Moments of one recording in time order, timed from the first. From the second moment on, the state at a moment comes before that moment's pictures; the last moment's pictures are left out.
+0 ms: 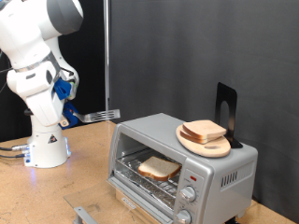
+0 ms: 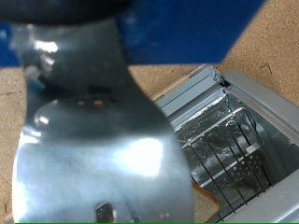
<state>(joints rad) -0.51 -0.19 0.10 -2.25 0.44 1.85 -0.79</state>
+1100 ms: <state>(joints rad) -0.40 -0.33 0.27 -2.26 0.71 1.76 -0.63</state>
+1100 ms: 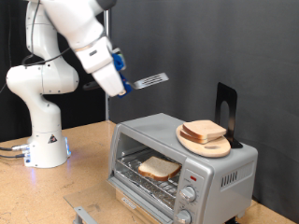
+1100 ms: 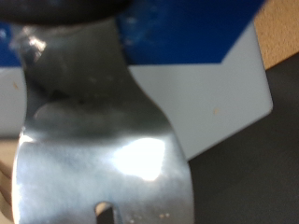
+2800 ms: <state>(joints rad) -0.35 -0.37 0.60 -2.47 0.72 2.12 -0.41</state>
